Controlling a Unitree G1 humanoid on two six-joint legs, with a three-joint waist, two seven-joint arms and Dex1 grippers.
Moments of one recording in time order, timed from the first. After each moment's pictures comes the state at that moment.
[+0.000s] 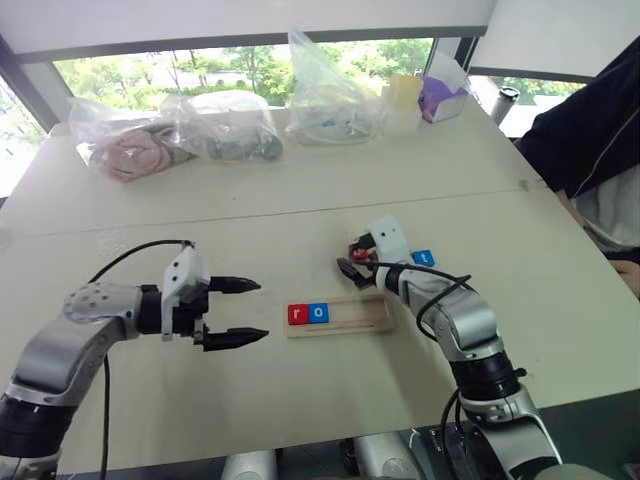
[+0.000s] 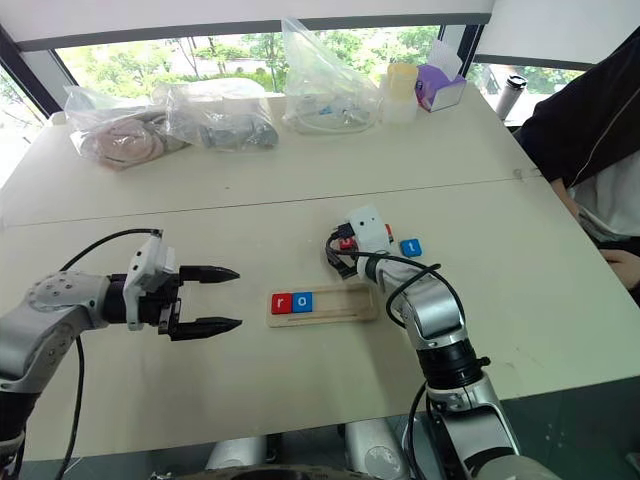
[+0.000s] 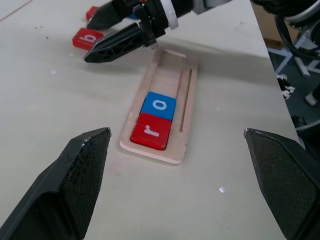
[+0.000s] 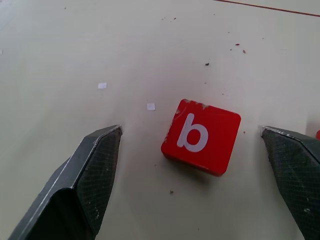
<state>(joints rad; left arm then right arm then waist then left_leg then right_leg) -0.13 0.84 0.06 -0.30 -0.60 0.48 -1.18 -0.47 -0.20 0.14 -0.12 0.18 0.91 0.20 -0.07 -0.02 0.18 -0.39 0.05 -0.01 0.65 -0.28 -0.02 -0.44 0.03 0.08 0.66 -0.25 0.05</state>
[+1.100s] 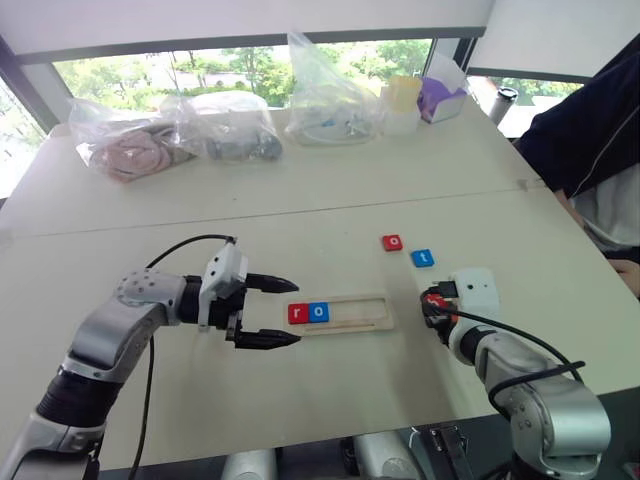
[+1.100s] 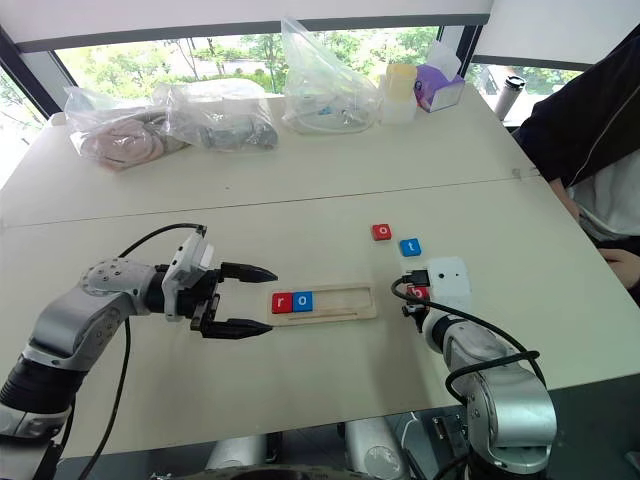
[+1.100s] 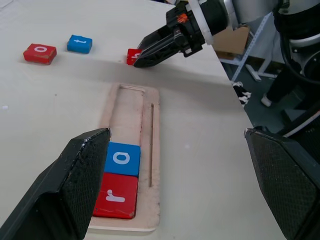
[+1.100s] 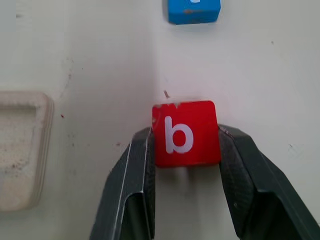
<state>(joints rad) -0.29 0.72 -0.11 -0.23 -0.56 0.45 -1.26 -0.02 -0.19 -0.15 -0.82 0.14 1.38 0.13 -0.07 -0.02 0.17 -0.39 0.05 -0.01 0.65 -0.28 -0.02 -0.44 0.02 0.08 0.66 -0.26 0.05</state>
